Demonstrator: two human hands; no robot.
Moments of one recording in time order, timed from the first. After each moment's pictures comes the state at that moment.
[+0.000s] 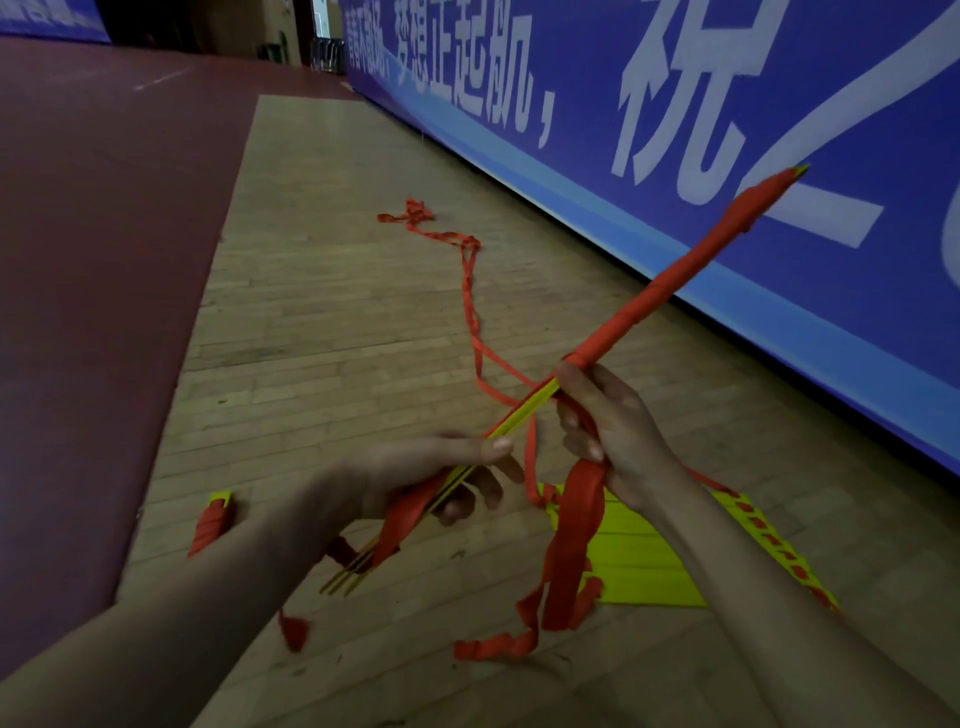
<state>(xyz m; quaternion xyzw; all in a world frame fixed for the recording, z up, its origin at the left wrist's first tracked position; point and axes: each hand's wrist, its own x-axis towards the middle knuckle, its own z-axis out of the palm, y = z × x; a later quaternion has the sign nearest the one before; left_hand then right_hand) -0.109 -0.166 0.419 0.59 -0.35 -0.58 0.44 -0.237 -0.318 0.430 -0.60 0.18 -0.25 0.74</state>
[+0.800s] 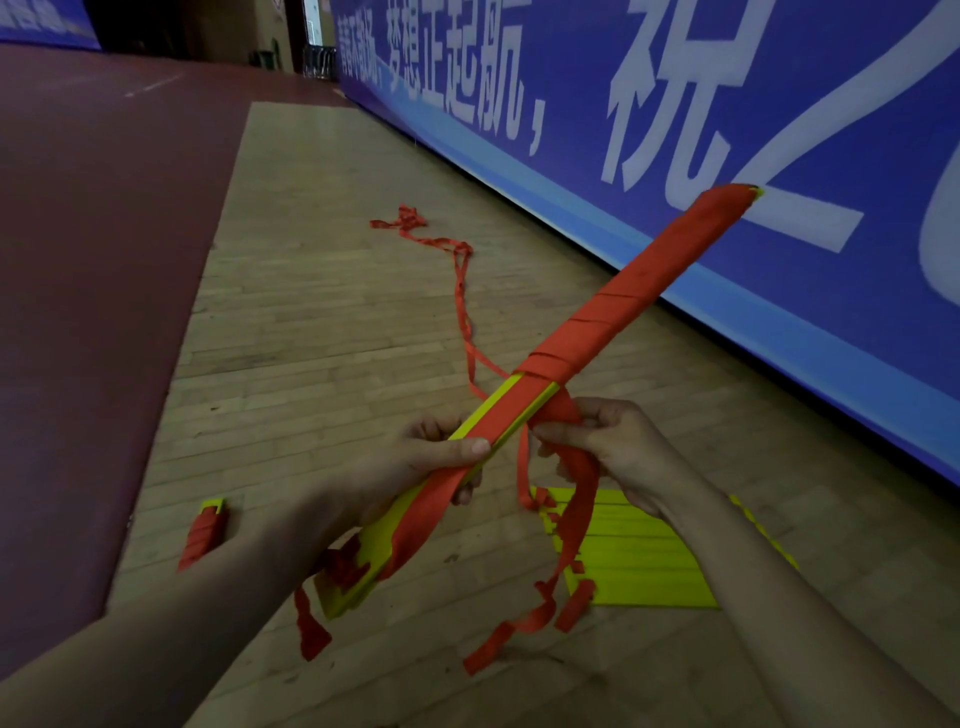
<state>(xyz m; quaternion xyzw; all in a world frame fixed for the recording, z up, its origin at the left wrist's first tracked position) -0.110 -0.167 0.403 0.49 -0.40 -0.48 0.61 -0.257 -0.327 0.432 -0.72 0.25 -0.14 0.63</state>
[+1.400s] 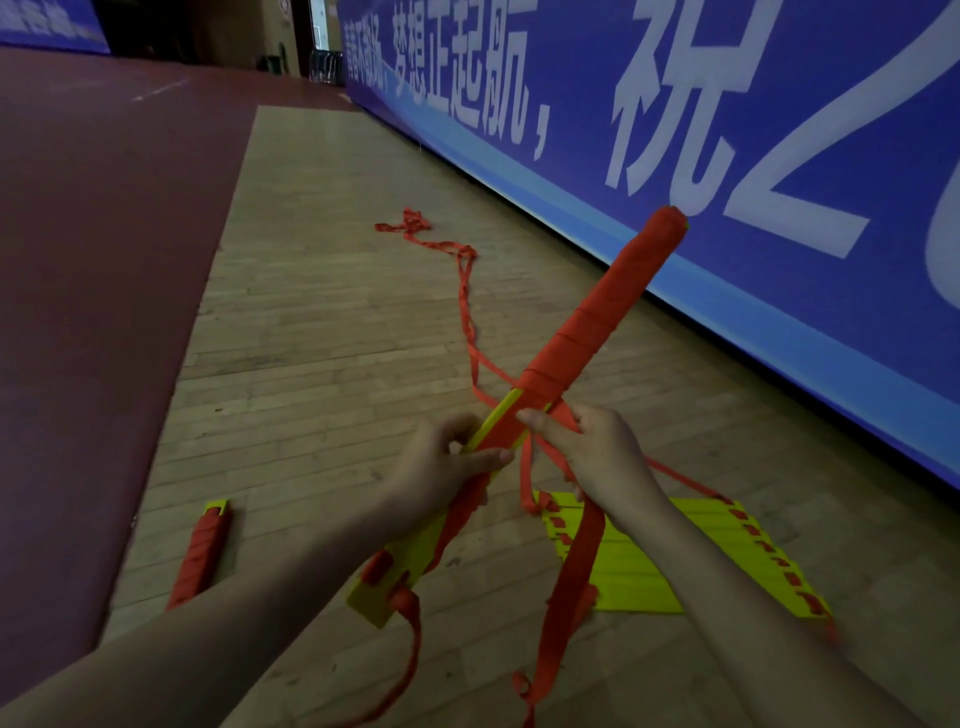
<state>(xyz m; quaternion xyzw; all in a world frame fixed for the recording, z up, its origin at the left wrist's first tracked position) -0.121 -0.189 0.383 0.67 -0.36 -0.29 0.58 -0.241 -0.311 0.418 -0.81 0.28 -0.27 0.44</state>
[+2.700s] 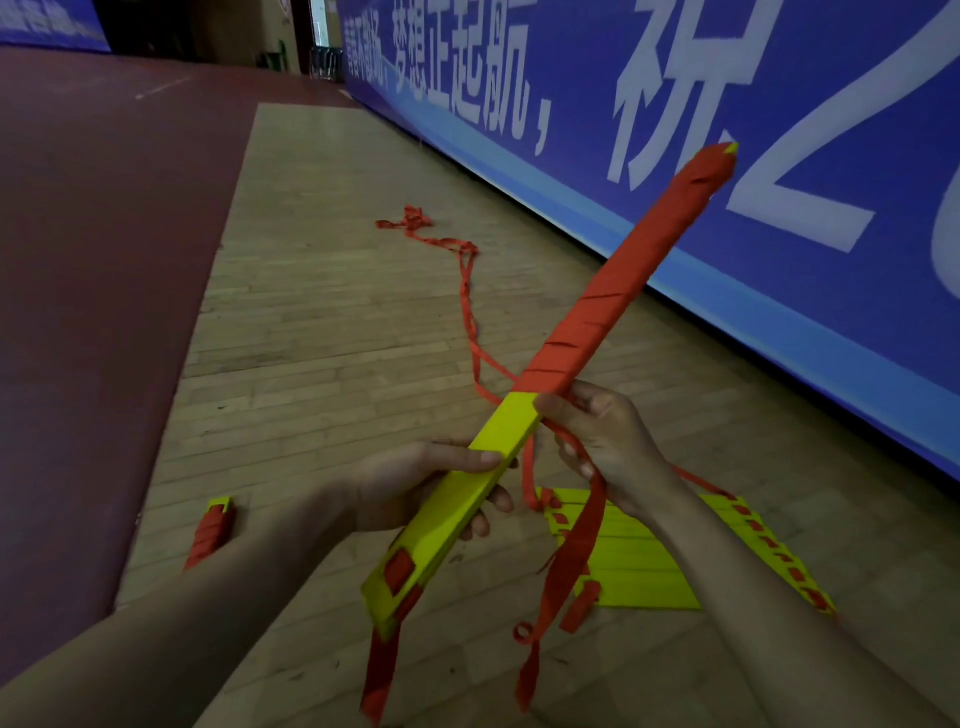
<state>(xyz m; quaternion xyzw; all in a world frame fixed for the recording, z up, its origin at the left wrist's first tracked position) -0.118 -0.161 0.414 0.51 -0.31 -0.61 0.53 -0.241 -0.313 0.428 -0.68 0.18 -0.24 0.67</state>
